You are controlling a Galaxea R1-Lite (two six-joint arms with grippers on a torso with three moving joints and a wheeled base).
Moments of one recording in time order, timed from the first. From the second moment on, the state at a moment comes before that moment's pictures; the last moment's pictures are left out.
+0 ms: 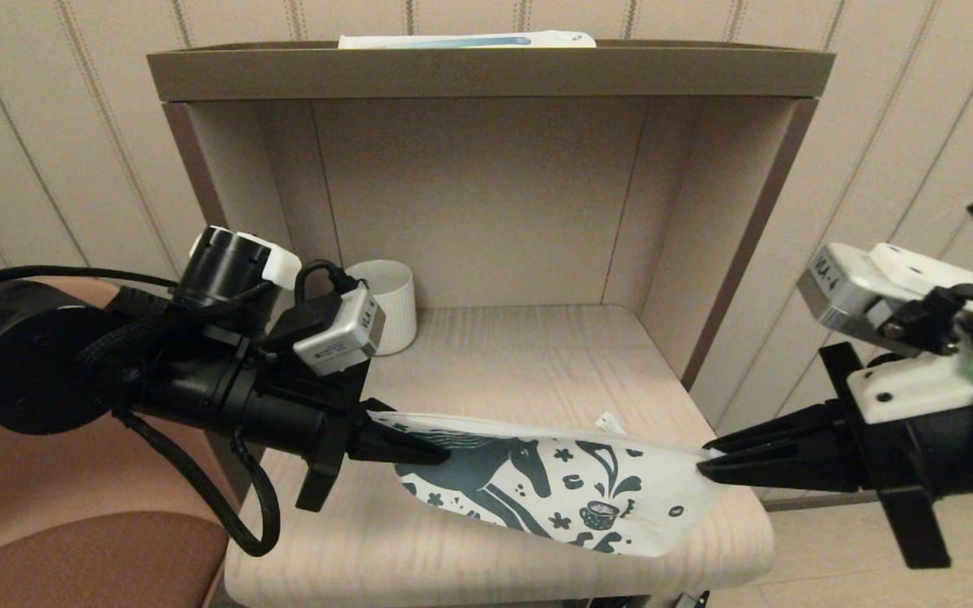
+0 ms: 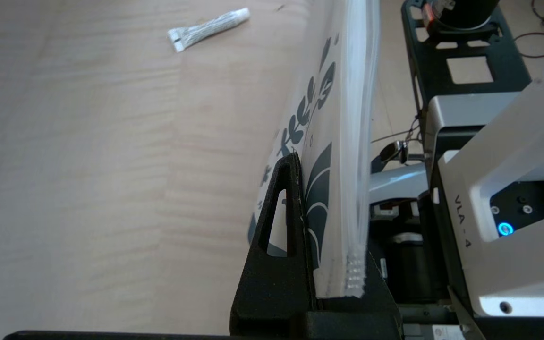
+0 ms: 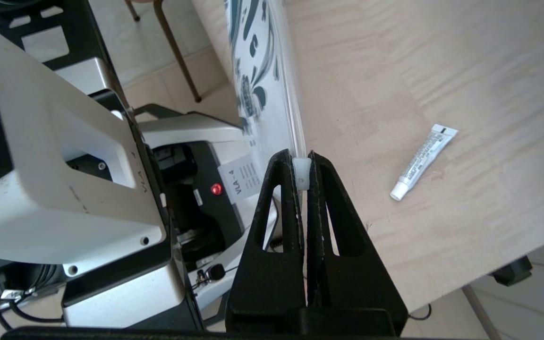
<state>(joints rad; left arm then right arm) -0.49 1.70 -1.08 0.13 -0.91 0.77 0.46 1.31 -1.14 0.50 0.51 -0.46</state>
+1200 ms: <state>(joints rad) -0.48 1.70 -1.08 0.13 -0.90 0.78 0.34 1.37 -1.23 0.44 0.49 -0.38</state>
